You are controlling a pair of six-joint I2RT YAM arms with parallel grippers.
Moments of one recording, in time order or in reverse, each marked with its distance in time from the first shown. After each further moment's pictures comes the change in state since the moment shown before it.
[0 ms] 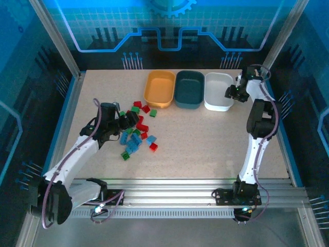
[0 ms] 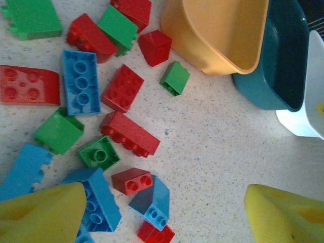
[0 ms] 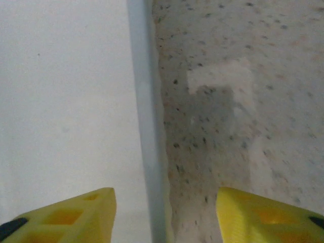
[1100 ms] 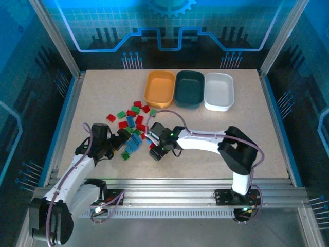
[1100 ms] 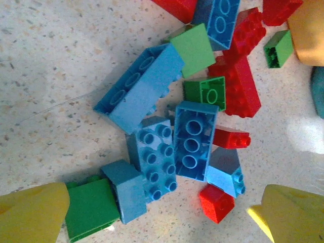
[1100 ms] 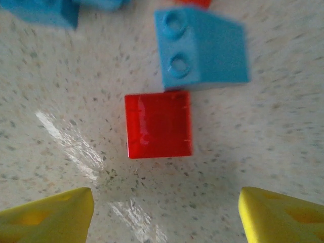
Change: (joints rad) left arm 0.126 -0.209 -0.302 -0.063 0.078 -0.185; right arm 1.169 -0.358 -0.625 0.242 0.195 -0.037
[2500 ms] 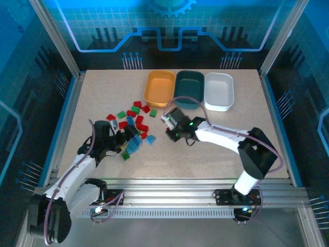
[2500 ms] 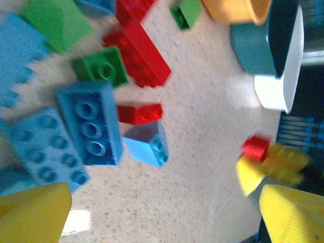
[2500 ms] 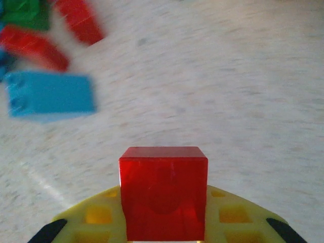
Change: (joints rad) left arm -0.079 0.042 -0.008 0.228 0.193 0.007; right arm -0.259 -0.223 -0.100 0.073 0.050 -0.030
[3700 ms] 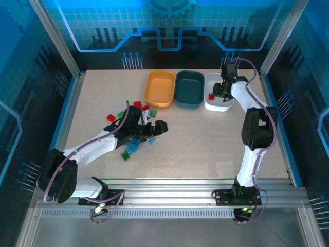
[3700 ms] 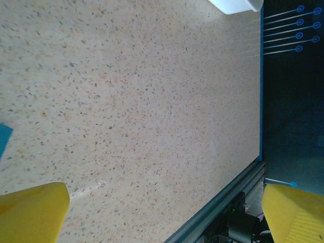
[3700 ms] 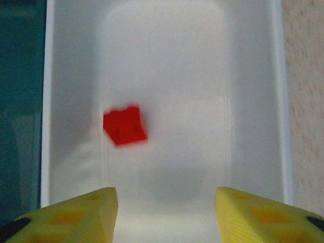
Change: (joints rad) left arm -0.320 0.385 0.309 0.086 0.034 0.098; right arm -0.662 0.301 0.494 -0.235 0.006 0.137
